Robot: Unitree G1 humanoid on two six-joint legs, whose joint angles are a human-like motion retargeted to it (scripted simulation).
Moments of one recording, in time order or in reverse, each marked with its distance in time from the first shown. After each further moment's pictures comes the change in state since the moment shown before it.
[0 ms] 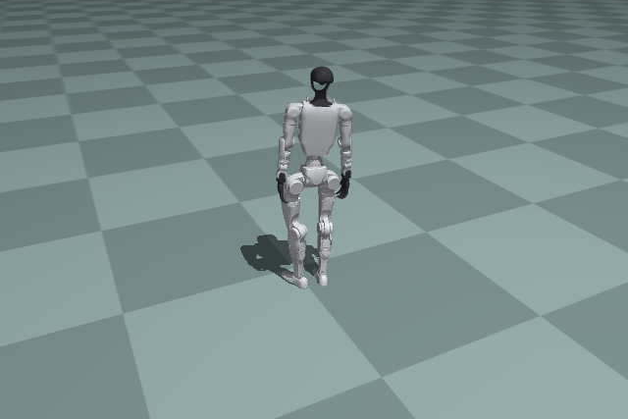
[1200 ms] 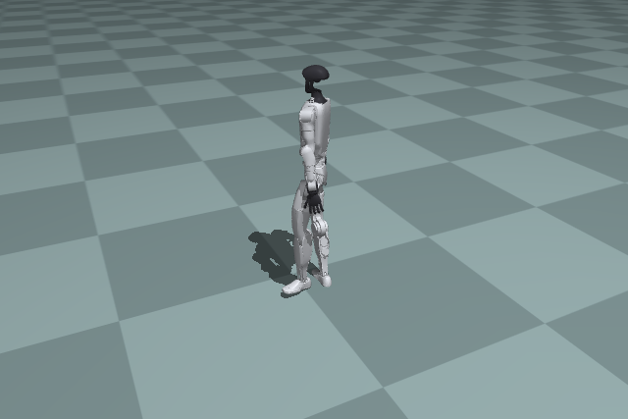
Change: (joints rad) left arm 0.059 0.058 0.156 0.045 -0.081 -0.006 0.049; right arm 0.018 -0.029 -0.036 -0.070 -0.036 0.017 -0.003; waist 0.087 -0.112 0.011; left_leg -0.126 0.091 0.497 0.116 -0.107 -0.031; right_leg 0.097 -0.126 -0.748 0.012 -0.143 0.122
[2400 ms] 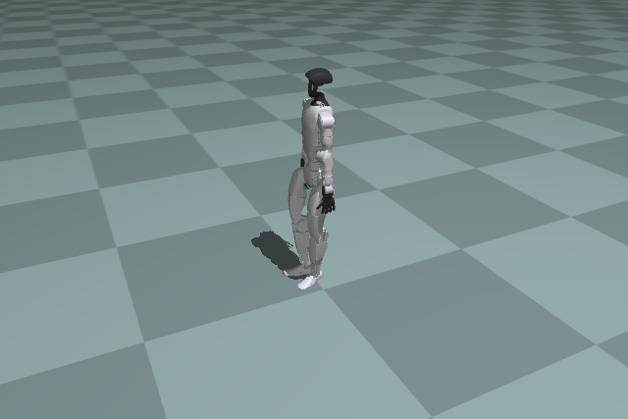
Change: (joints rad) left arm -0.083 -0.037 -0.119 -0.040 0.072 0.021 -0.066; right arm 0.059 0.061 0.094 0.008 -0.063 -0.034 0.061; waist -0.038 0.059 0.078; left_leg 0.131 -0.134 -0.526 -0.128 0.124 0.045; right_leg -0.178 0.130 0.642 0.084 0.003 -0.001
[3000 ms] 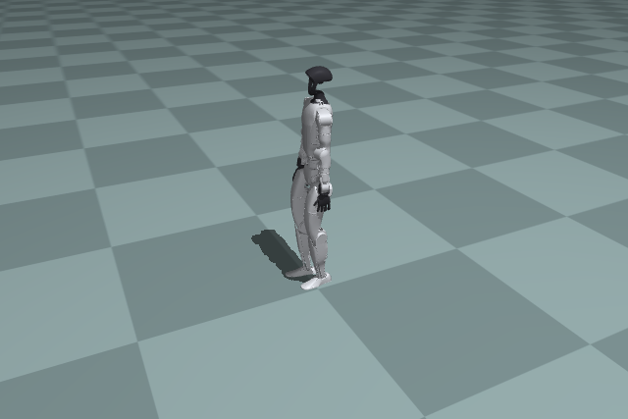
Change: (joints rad) left arm 0.010 -0.018 0.000 -0.024 -0.044 -0.038 0.017; right arm -0.051 0.001 0.006 -0.032 -0.009 -0.014 -0.029; waist 0.039 -0.061 -0.036; left_leg -0.061 -0.040 -0.164 0.179 -0.050 0.021; right_leg -0.001 -0.031 0.138 -0.028 0.020 -0.025
